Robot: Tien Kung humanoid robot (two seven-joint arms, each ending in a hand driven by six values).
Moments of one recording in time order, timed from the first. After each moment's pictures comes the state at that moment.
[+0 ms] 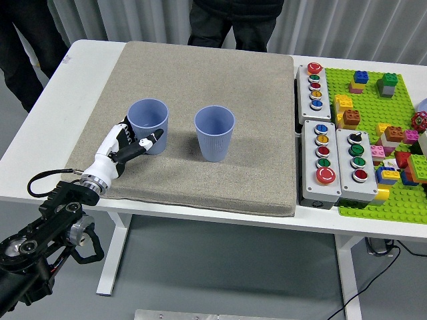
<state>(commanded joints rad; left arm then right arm) -0.29 0.21 -1.06 -1.15 0.92 0.04 -0.22 0.23 -0.07 1.16 0.18 -1.35 -0.08 -0.28</state>
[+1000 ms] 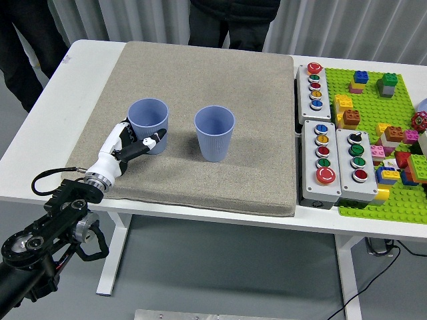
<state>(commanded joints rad) -0.31 0.20 -1.05 -1.12 0.92 0.06 -0.22 0.24 -0.07 1.18 0.18 -1.37 -0.07 -0.28</state>
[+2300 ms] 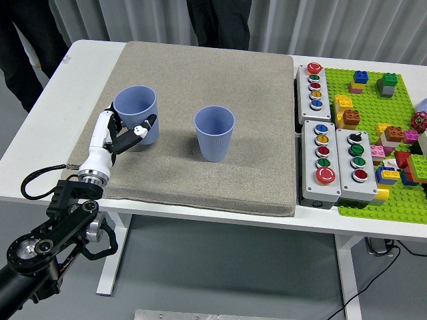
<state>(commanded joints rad) -0.30 0.20 -1.04 -1.23 1.10 0.39 -0.24 0.24 -0.07 1.18 0.18 -1.37 -0.07 -0.28</state>
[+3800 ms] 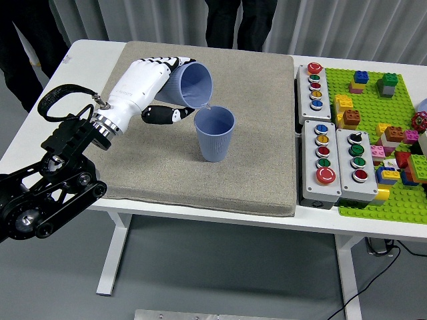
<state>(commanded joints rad) -0.61 0.41 -0.78 -1.36 2.00 0.29 0.08 0.25 -0.09 1.18 0.18 -1.37 -0.08 -0.28</state>
